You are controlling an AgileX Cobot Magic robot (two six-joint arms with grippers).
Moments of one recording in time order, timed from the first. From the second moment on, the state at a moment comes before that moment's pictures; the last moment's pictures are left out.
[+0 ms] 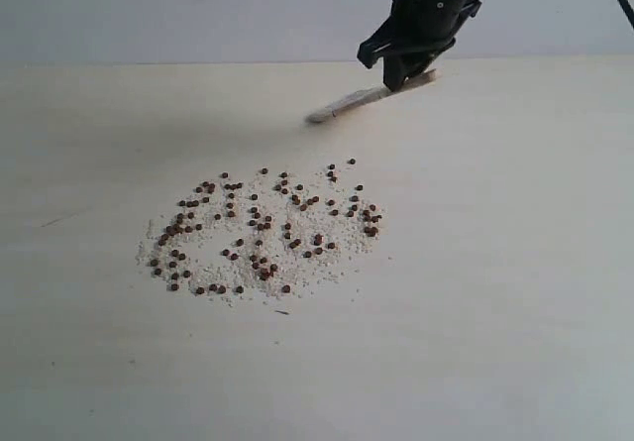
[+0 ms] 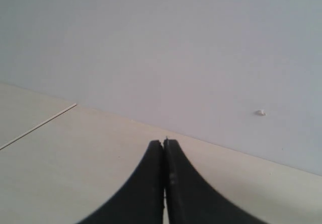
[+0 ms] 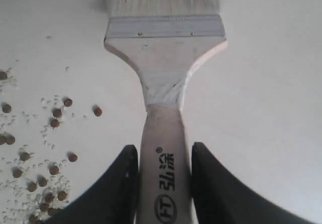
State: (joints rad) left arm 0.16 0.01 0.00 0.05 0.03 -0.31; right arm 0.30 2.34 -2.17 0.09 1.22 -0.34
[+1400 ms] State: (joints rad) left arm 0.16 0.01 0.00 0.05 0.03 -0.31; right arm 0.30 2.53 -2.17 0.00 1.18 -0.31
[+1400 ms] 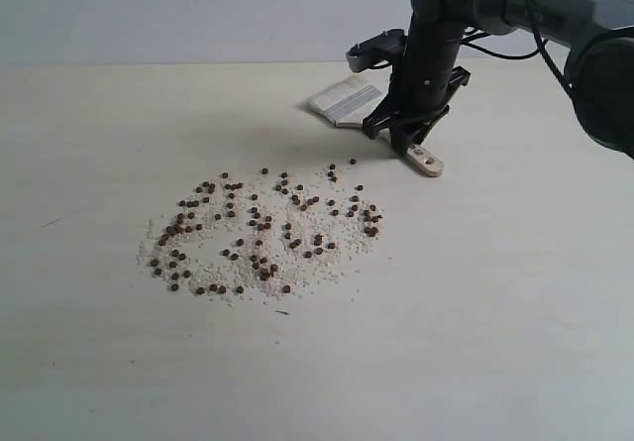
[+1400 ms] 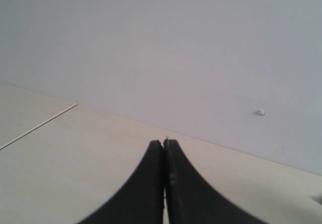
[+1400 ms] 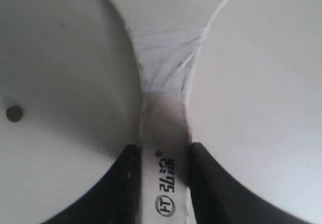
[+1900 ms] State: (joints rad) left arm 0.16 0.01 0.00 0.05 0.03 -0.31; right arm 0.30 2.55 -2.17 -0.05 1.07 -0.32
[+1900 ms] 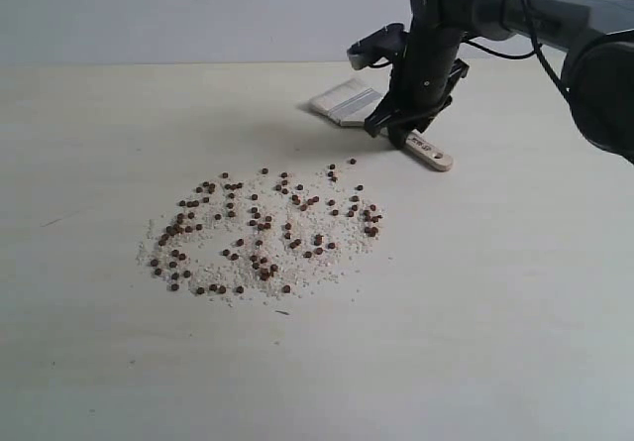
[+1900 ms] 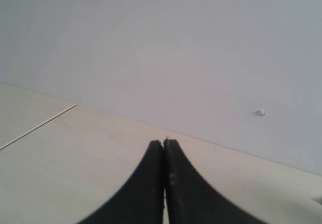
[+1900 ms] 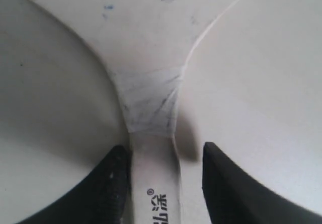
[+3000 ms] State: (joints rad) left arm 0.16 0.01 0.00 0.05 0.03 -0.31; right arm 0.30 2.57 -2.18 0.06 0.94 -0.39
